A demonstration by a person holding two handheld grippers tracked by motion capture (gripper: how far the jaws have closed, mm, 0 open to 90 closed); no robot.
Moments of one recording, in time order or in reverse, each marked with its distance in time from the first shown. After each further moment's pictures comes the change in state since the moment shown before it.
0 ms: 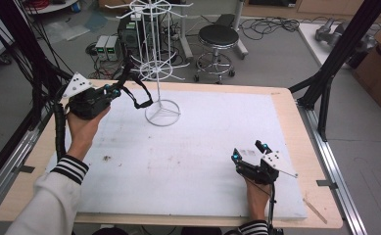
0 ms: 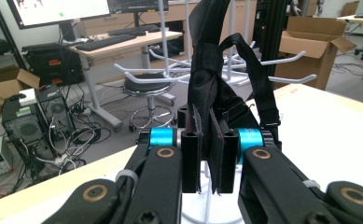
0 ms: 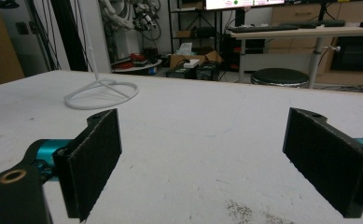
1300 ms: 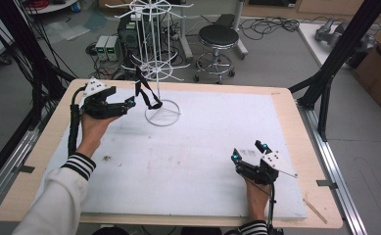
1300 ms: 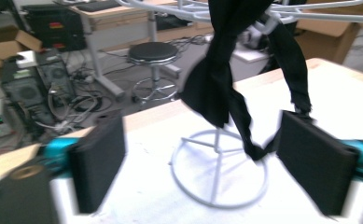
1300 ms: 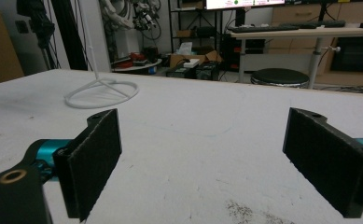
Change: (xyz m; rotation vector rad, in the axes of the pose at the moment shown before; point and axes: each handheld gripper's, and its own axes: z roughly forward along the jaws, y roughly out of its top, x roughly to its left) left arm 0.004 -0.032 0.033 0.108 0.020 -0.047; right arm 0.000 0.000 0.000 0.001 0.001 -0.009
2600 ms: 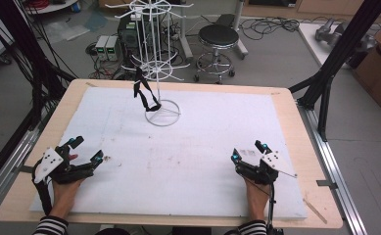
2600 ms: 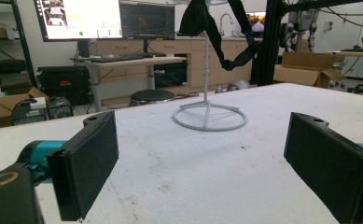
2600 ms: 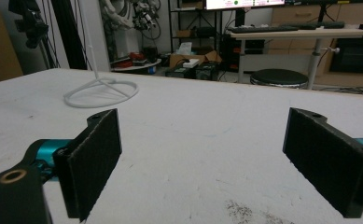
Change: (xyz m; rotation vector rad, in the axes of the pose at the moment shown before) left arm 0.004 -0.153 -0.121 -0.310 -0.012 0.011; right arm 0.001 0.000 0.000 0.000 -0.006 -0.006
